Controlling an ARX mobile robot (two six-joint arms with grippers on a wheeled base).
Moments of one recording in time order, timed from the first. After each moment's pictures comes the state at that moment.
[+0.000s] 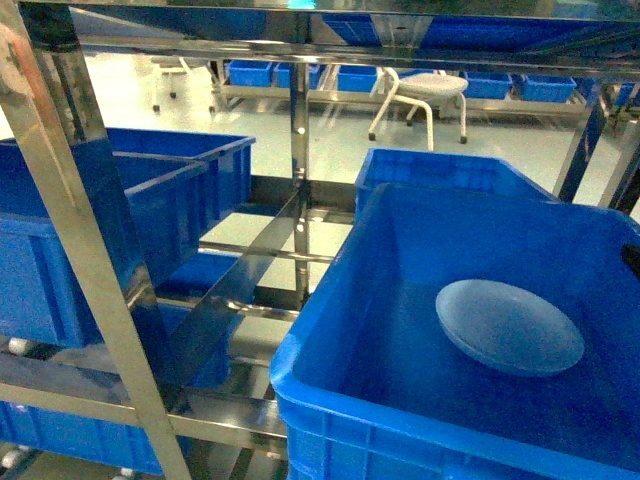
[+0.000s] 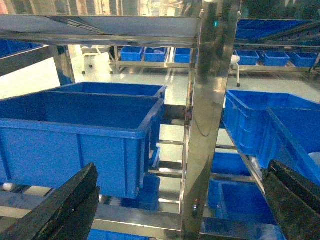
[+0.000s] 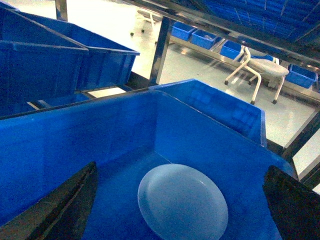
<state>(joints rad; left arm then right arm) 0.00 0.01 0.01 -0.01 0.00 0.00 -0.01 1.49 0.27 1.11 -0.38 -0.25</state>
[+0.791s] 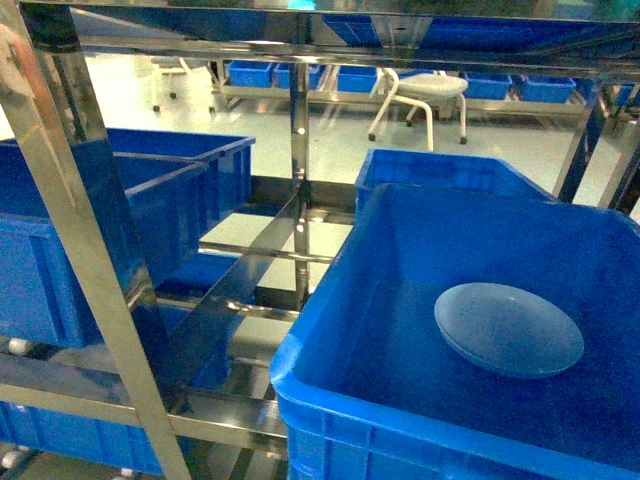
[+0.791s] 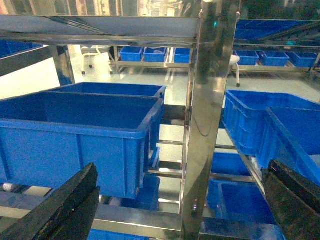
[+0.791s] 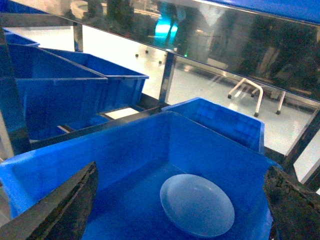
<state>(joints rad) 0.00 0.01 0.01 -0.01 0.00 0.00 -0.01 0.69 0.15 0.51 -0.40 -0.17</state>
